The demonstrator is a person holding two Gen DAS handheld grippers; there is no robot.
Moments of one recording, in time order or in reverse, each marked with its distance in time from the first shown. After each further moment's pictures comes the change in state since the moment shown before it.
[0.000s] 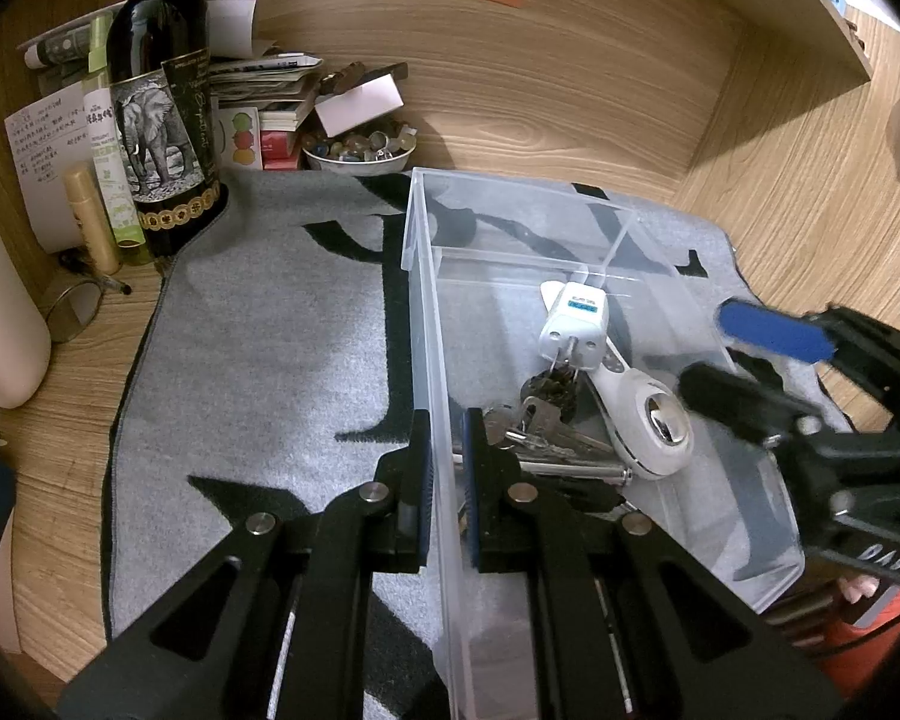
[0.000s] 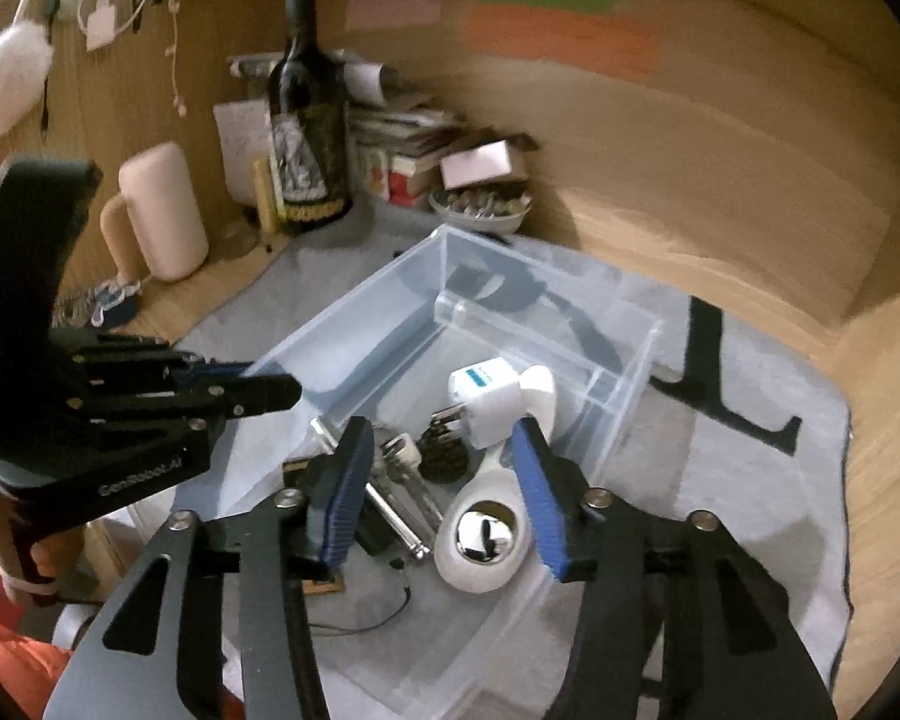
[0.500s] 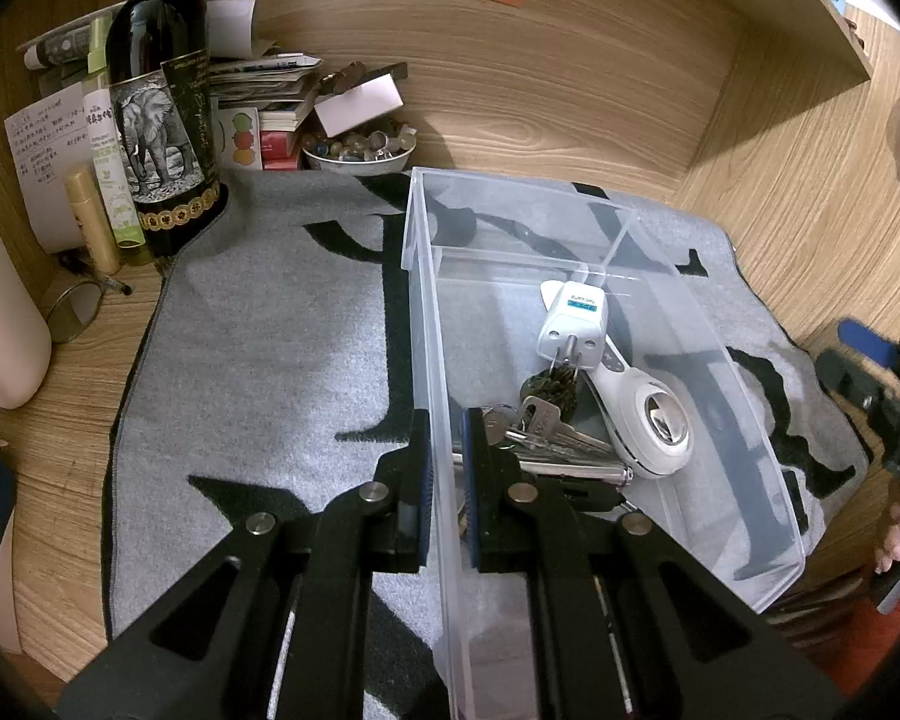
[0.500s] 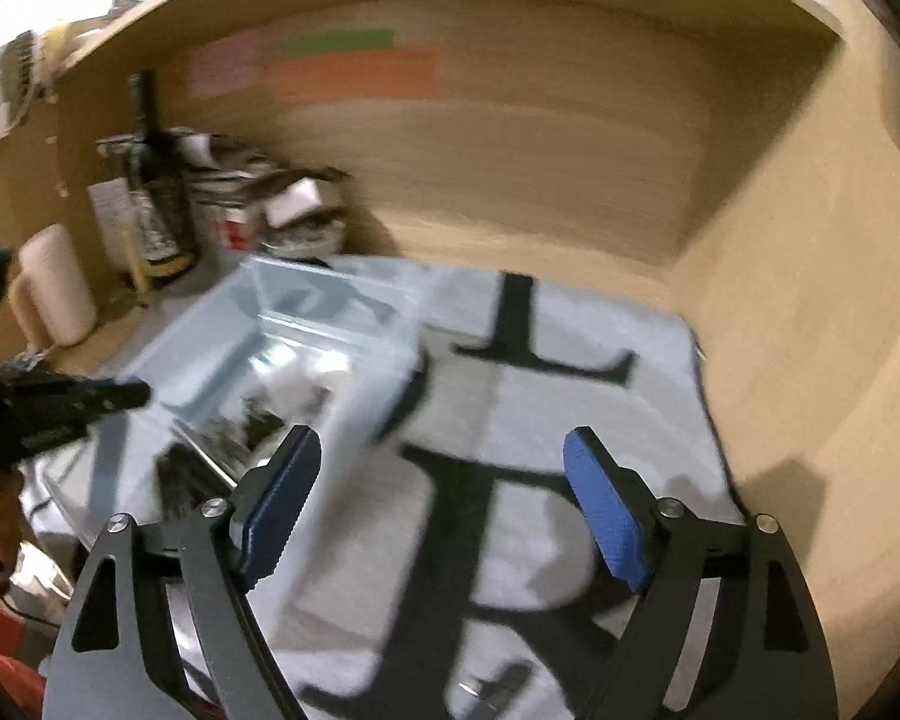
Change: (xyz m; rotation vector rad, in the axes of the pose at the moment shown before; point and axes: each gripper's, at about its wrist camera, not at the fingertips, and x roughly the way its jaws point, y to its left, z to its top) left arm 0.000 0.000 0.000 0.000 0.000 0.000; right arm -0.056 -0.071 -0.039 0.204 -0.052 -0.258
